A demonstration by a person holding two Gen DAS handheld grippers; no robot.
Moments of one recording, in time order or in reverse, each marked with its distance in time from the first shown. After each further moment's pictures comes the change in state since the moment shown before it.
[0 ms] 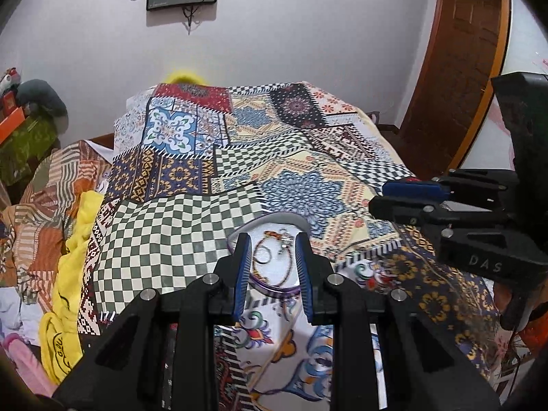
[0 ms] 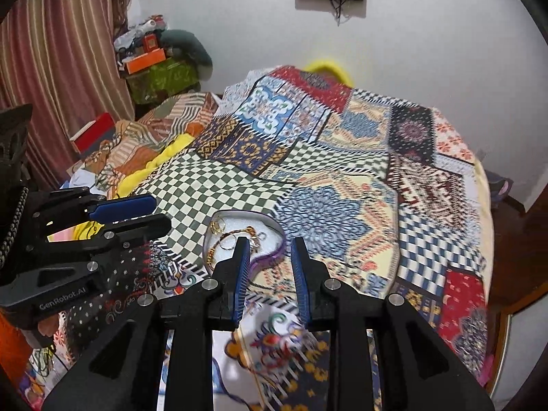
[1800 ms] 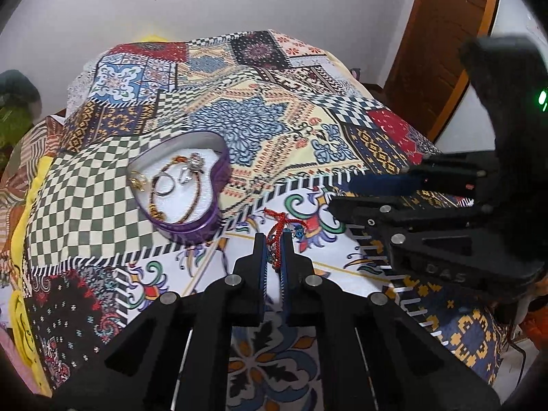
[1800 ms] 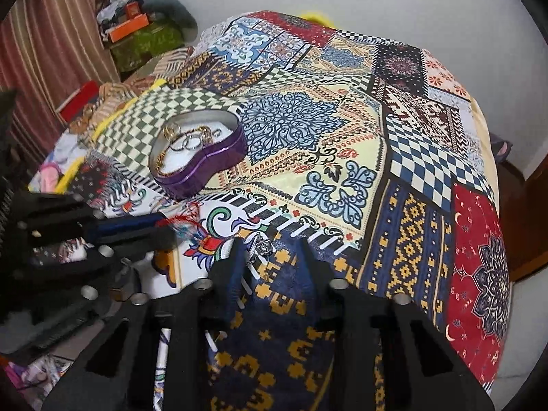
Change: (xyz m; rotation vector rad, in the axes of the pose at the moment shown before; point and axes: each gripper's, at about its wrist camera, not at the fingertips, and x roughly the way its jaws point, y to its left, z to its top) left arm 0.064 -0.066 -0.058 0.036 0.152 -0.054; right arm 0.042 -0.031 -0.076 0.017 0.179 0.005
